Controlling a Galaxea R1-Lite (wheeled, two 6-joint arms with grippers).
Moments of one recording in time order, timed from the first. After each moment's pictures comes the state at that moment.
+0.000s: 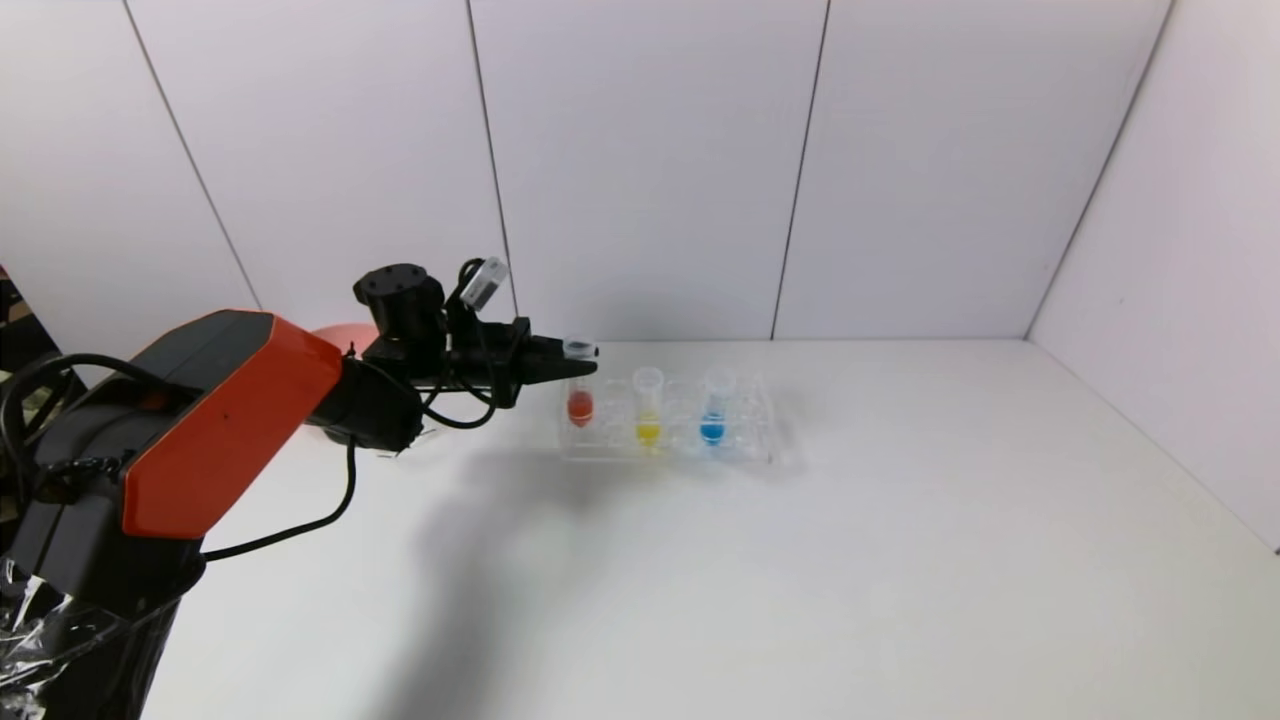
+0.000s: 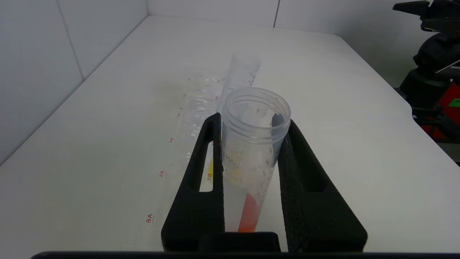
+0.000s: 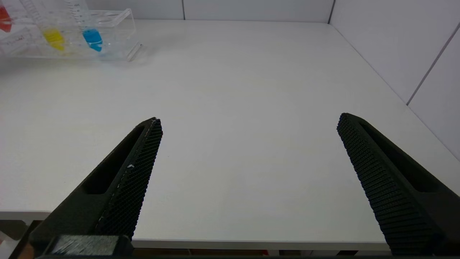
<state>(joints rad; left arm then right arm) -0.18 2.43 -1.53 -1.09 -1.41 -0.20 0.00 0.00 0.00 0.00 0.00 -0.01</state>
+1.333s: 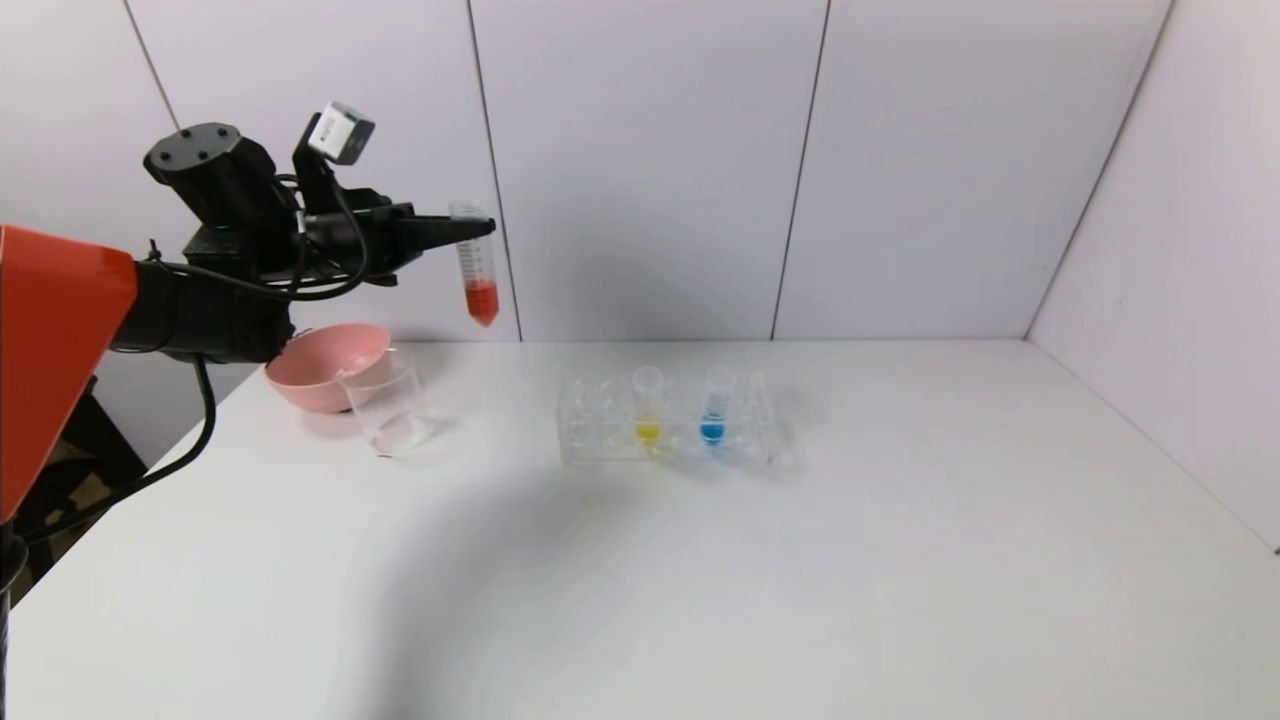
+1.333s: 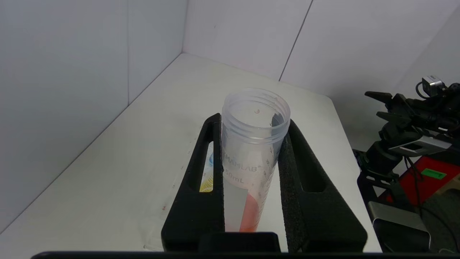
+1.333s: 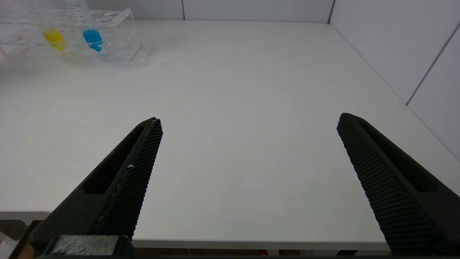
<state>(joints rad) 0.01 2.17 -1.58 -1.07 -1.41 -0.64 0.00 0.00 0.00 0.00 0.00 -0.01</state>
